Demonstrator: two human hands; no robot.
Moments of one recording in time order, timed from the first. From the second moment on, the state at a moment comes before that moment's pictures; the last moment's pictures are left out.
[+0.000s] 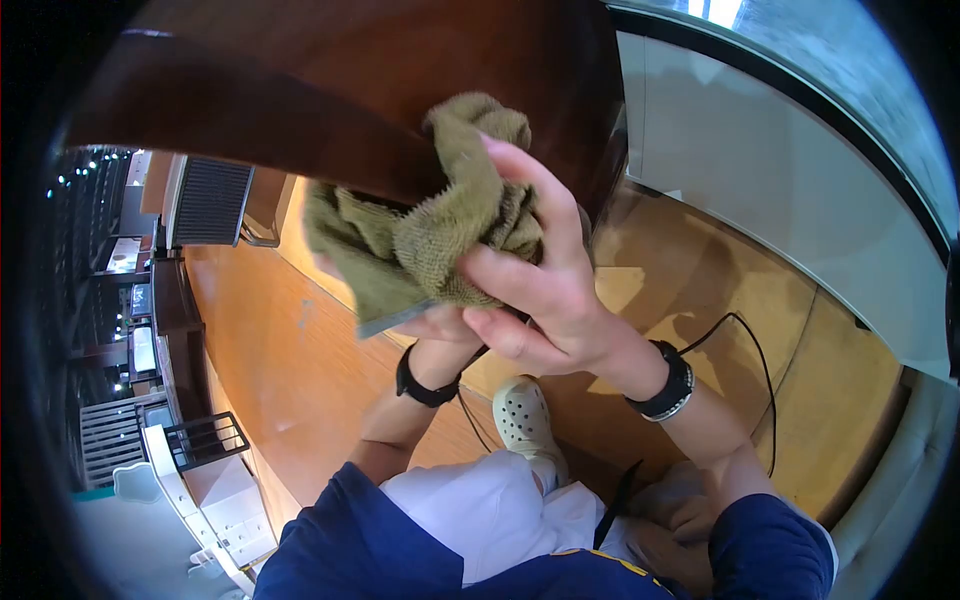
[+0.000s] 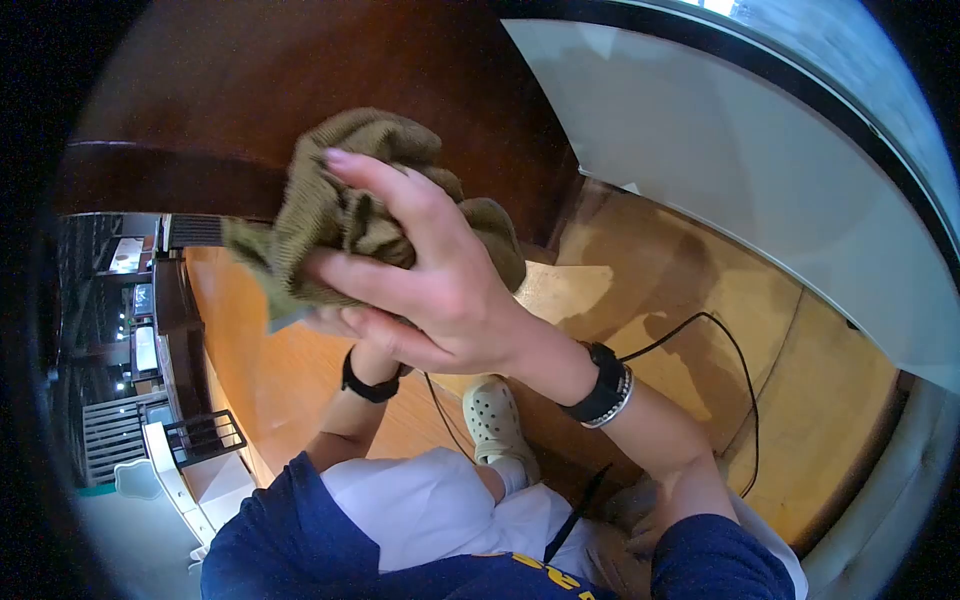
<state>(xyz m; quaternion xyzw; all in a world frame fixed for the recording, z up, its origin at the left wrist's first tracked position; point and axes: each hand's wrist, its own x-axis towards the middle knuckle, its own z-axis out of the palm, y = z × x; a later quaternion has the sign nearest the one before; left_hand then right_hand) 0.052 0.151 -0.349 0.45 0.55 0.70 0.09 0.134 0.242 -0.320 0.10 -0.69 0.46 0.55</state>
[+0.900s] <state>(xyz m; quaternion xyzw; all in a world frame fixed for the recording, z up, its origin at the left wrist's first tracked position) 0.047 0.177 -0.227 0.43 0.54 0.71 -0.14 0.127 0.278 -0.233 0.29 -0.61 0.47 0.56</state>
